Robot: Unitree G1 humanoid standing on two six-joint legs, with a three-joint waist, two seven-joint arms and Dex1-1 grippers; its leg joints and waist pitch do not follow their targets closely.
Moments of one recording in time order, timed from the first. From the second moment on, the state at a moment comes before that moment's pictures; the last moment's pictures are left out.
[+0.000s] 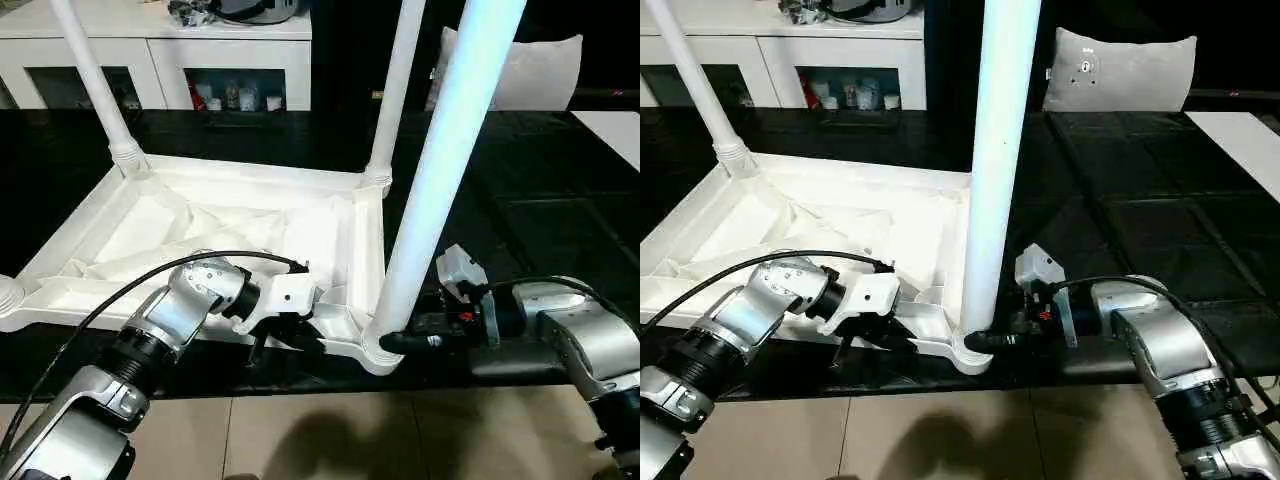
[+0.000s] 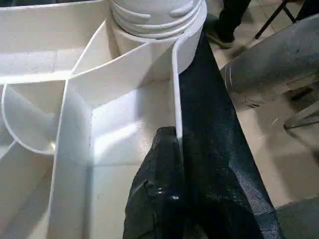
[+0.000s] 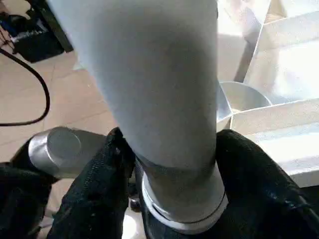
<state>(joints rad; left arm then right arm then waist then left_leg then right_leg) -0.60 0.44 -0.47 0.48 0.05 0.02 -1.40 -0.35 -0.58 0.20 0.12 0.32 0.44 1.33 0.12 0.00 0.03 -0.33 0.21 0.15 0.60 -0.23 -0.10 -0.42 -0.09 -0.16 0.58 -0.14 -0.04</state>
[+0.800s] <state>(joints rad) -0.62 0.17 -0.29 0.48 0.10 0.48 -0.83 -0.43 -0.17 0.01 0.20 0.17 0.56 0.47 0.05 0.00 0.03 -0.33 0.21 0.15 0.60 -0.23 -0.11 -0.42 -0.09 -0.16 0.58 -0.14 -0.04</state>
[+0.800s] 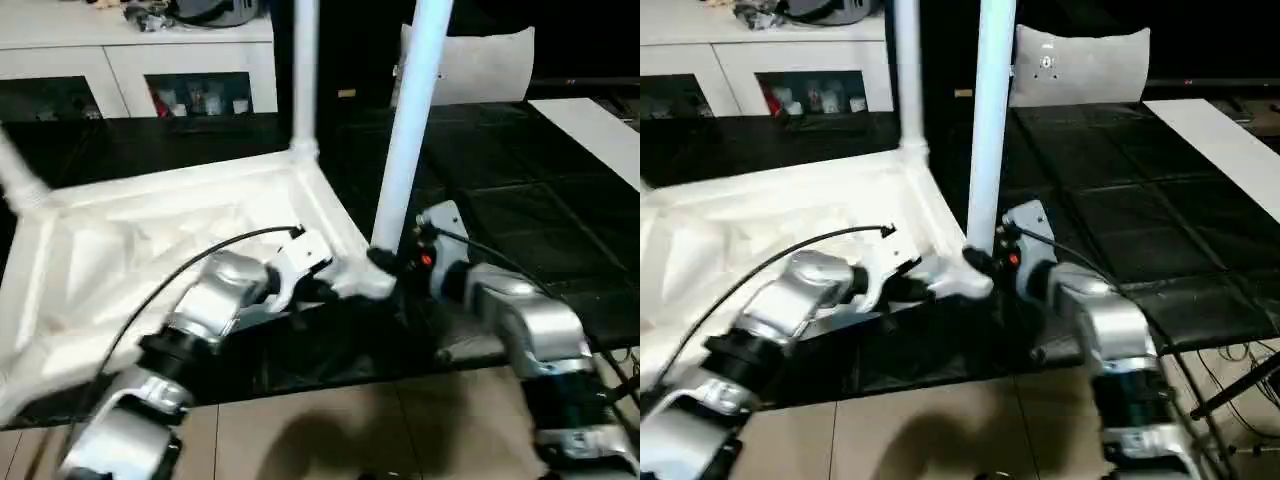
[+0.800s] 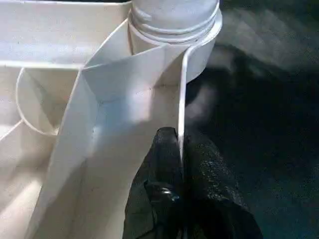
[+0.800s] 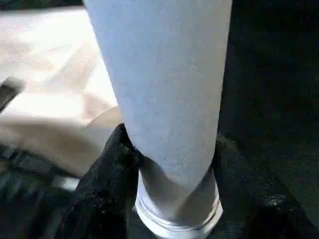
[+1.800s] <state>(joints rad) -0.62 0.40 -0.41 0.56 0.07 0.03 -1.27 -0.35 -0.54 0.16 0.14 0.24 0.38 1.16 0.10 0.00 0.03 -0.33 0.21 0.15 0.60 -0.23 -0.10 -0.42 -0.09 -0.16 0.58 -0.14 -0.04</state>
